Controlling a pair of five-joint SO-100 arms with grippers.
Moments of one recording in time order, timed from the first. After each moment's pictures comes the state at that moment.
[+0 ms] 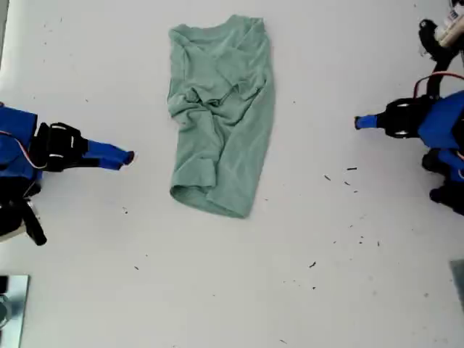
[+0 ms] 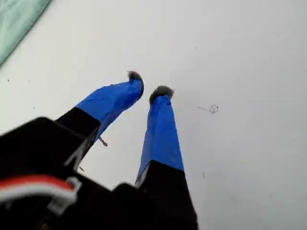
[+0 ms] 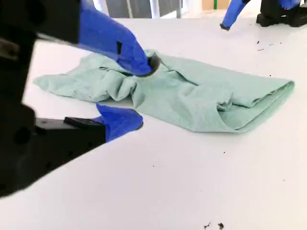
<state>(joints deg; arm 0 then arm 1) -7.9 206.1 184.4 61.7 -2.7 39.1 200.8 174.5 76.9 -39.4</state>
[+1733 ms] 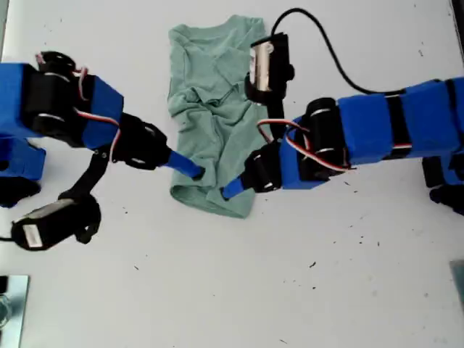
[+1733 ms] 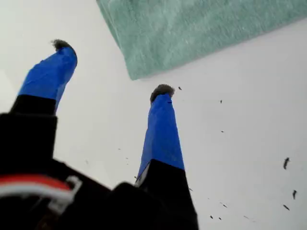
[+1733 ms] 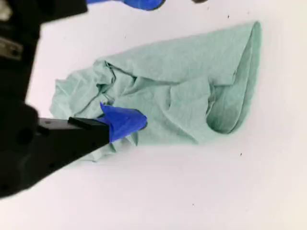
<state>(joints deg) -8.1 101.7 92.5 81.2 21.0 1.4 85.2 68.5 80.9 -14.8</state>
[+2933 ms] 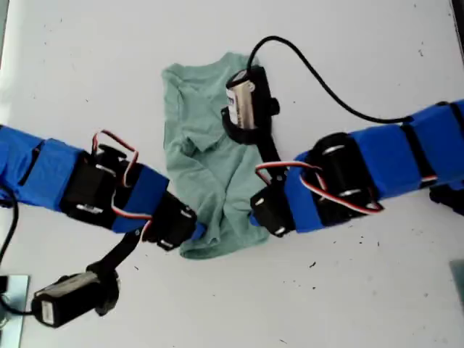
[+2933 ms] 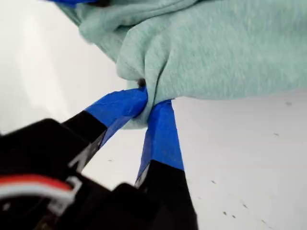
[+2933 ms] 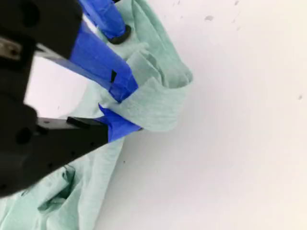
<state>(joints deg) 10.2 82.8 74.8 68.5 15.8 -9.5 86.5 58.8 84.5 -20.9</state>
